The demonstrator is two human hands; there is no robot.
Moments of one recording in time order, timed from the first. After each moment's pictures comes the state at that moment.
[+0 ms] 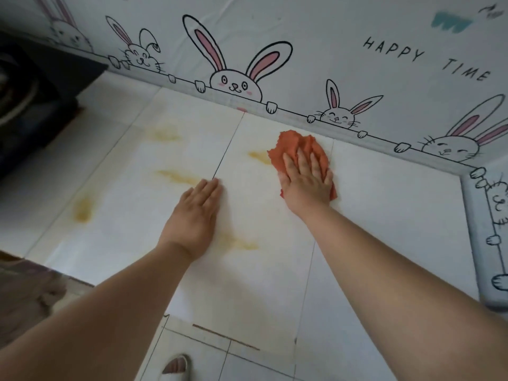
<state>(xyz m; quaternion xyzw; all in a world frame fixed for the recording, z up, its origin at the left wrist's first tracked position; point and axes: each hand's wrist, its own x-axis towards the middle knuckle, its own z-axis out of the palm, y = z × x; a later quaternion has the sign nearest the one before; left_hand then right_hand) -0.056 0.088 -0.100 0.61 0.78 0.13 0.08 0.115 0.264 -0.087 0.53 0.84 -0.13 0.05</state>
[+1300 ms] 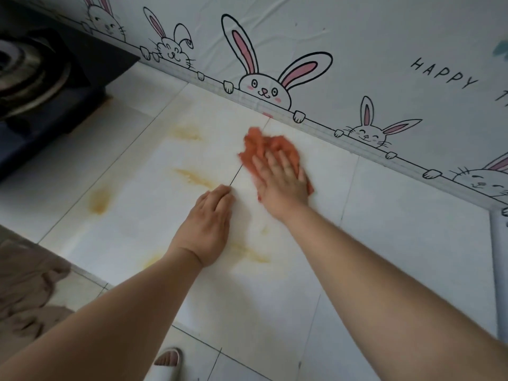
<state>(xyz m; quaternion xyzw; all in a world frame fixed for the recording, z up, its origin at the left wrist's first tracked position) -0.058 0.086 -0.101 0.57 0.79 0.22 0.08 0.040 0.251 -0.093 0.38 0.92 -0.09 -0.01</state>
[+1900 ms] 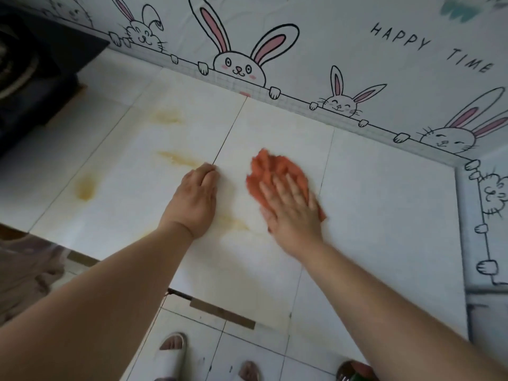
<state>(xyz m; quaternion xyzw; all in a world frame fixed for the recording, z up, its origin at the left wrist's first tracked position) -0.052 0.086 -0.091 0.55 0.80 0.21 0.10 0.148 0.176 -0.101 0.38 0.92 -0.06 -0.06</state>
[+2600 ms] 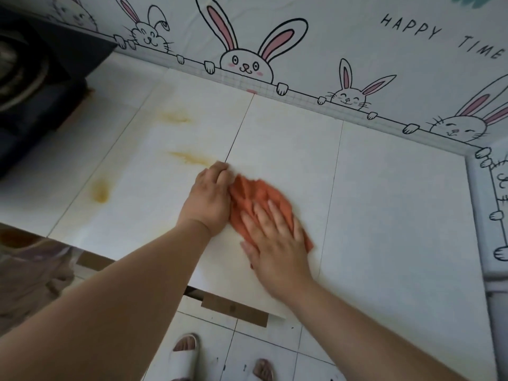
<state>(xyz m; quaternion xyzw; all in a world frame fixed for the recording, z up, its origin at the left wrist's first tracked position) -0.052 0.086 -0.088 0.55 0.79 0.23 0.13 0.130 0.085 -0.104 0.39 0.92 -0.08 -0.05</state>
